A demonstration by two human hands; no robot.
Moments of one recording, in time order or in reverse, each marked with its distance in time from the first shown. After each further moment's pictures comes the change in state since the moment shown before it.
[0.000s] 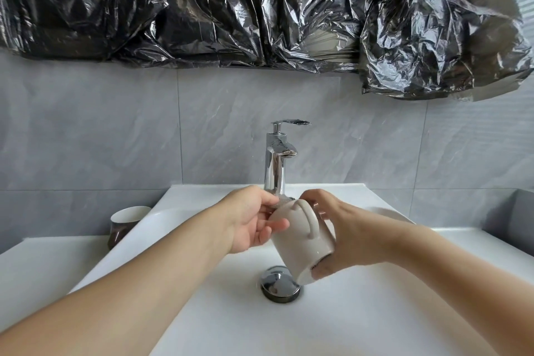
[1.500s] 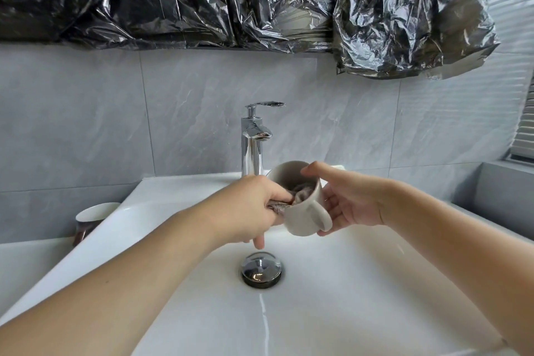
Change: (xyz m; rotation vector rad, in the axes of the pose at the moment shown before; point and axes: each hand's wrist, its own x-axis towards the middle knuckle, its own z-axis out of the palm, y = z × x) left_hand -0.011 -0.010 0.015 1.142 -0.112 0.581; right_hand 0.006 0.013 -0.017 0.960 0.055 0.592
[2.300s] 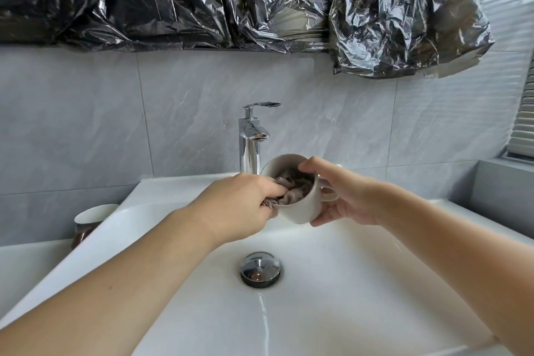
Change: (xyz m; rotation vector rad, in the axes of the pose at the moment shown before) left_hand 0.009 -0.015 -0.004 0.368 0.121 0.101; right_hand 0.009 0.006 0.003 0.131 0.057 -0.129
